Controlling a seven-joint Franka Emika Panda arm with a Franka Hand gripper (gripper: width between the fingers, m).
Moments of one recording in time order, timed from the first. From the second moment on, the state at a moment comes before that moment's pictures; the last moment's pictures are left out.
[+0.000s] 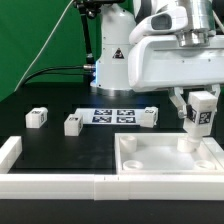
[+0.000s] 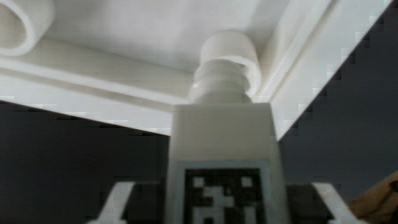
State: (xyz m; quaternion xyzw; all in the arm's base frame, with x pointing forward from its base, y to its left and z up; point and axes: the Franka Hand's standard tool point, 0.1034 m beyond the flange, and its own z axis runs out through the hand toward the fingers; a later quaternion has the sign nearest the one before) arm 0.606 0.105 0.100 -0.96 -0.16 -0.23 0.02
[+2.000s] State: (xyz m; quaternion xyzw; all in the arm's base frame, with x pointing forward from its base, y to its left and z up) arm 0.613 0.116 0.066 -0.95 -0.17 -0.26 0.03
